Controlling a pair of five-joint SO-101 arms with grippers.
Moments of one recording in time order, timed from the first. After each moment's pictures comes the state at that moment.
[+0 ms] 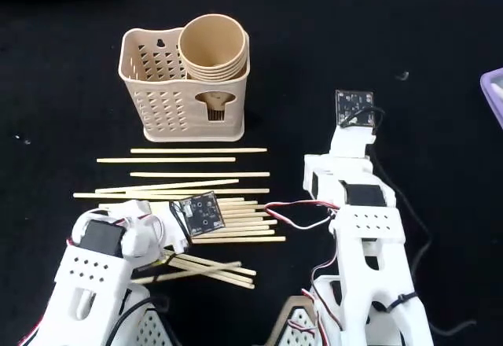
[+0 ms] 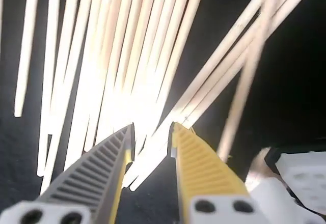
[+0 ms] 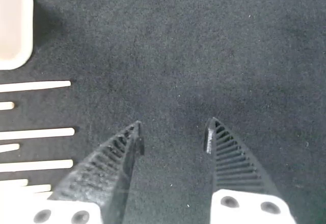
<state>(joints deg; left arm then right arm) 7.0 -67.3 71.8 76.4 -61.1 2.3 -42.1 65.5 40.5 -1.3</state>
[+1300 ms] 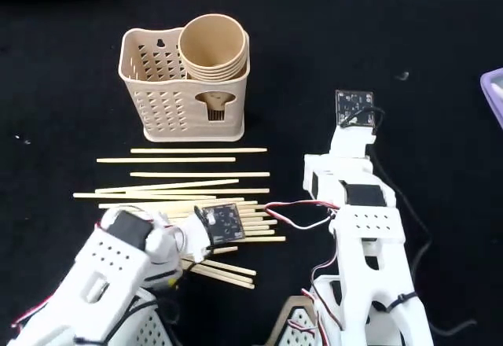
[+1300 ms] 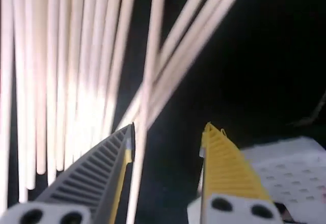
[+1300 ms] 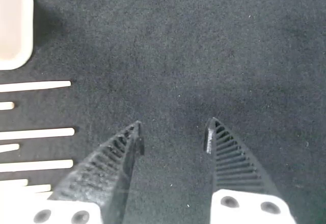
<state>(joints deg) 20.0 -56.7 69.1 78.8 -50.2 2.3 -42.1 65.5 40.5 -1.3</state>
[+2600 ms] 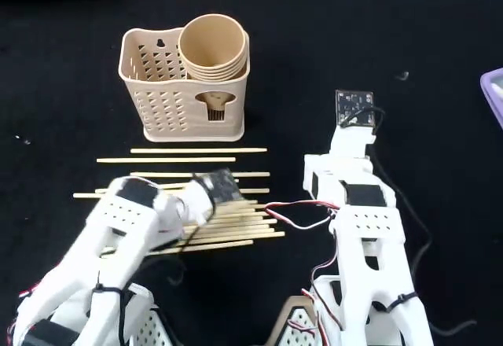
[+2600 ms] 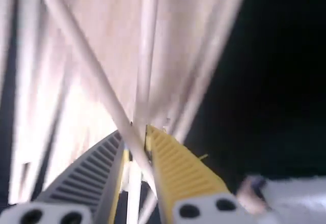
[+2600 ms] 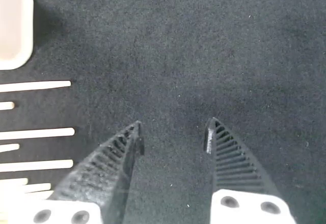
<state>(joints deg) 12.1 -36.8 61.6 65.6 -49.2 2.3 -42.1 65.5 40.5 -1.3</state>
